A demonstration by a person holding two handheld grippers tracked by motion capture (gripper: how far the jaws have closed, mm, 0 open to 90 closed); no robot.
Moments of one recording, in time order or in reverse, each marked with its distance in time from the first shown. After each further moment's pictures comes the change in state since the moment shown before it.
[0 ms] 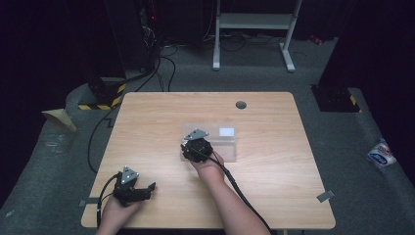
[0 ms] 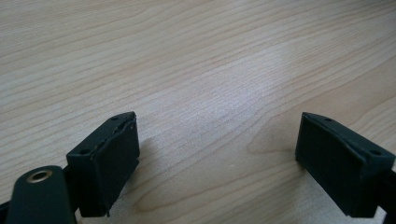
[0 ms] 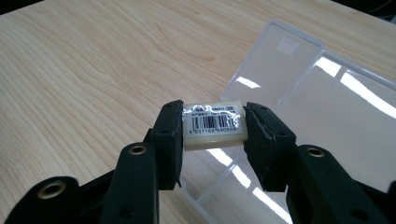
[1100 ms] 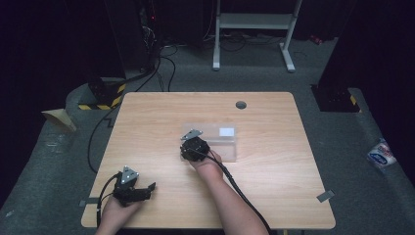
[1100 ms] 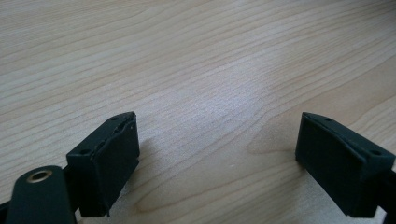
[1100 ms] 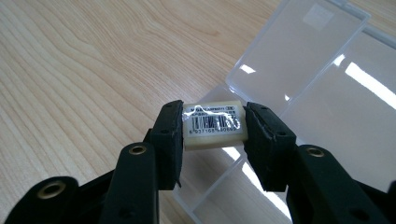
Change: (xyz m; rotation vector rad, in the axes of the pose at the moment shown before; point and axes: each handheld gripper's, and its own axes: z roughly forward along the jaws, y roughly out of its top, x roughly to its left) left arm 0.000 0.000 0.000 0.000 -0.004 0.001; right arm -0.001 -0.002 0.025 0.090 0.002 -0.058
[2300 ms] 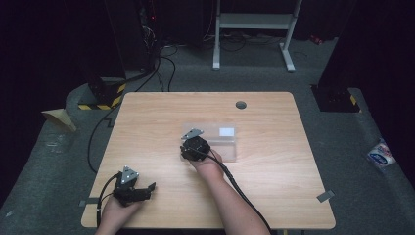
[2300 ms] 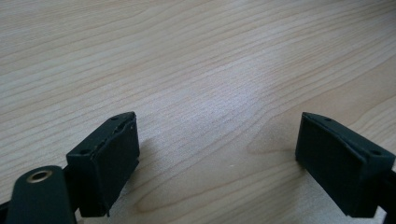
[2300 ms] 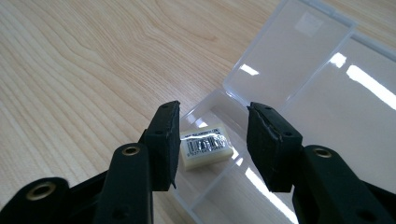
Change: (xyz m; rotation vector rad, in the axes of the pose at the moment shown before) left arm 0.000 0.000 0.000 0.000 0.001 0.002; right arm -0.001 0.002 -0.006 -0.012 0.001 0.012
